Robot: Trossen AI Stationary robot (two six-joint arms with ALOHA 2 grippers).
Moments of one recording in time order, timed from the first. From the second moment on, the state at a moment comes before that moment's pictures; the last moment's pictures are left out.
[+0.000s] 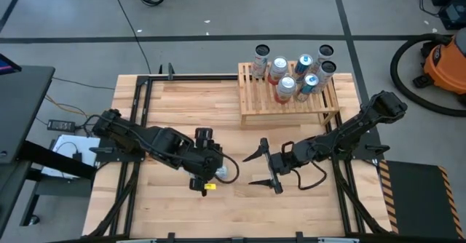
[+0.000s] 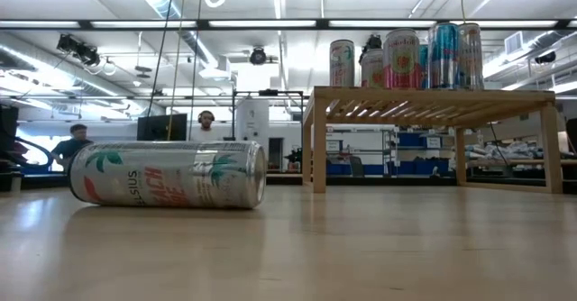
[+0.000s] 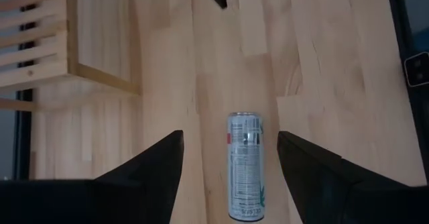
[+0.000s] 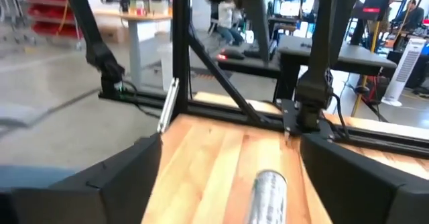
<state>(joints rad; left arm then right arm) -0.43 1.77 2.02 -1.34 -0.35 -0.22 0.43 1.42 0.72 0.65 0.18 -0.07</state>
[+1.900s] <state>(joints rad) -0.47 1.50 2.02 -1.49 -0.45 -0.35 0.16 2.09 1.41 0.15 -0.09 0.08</state>
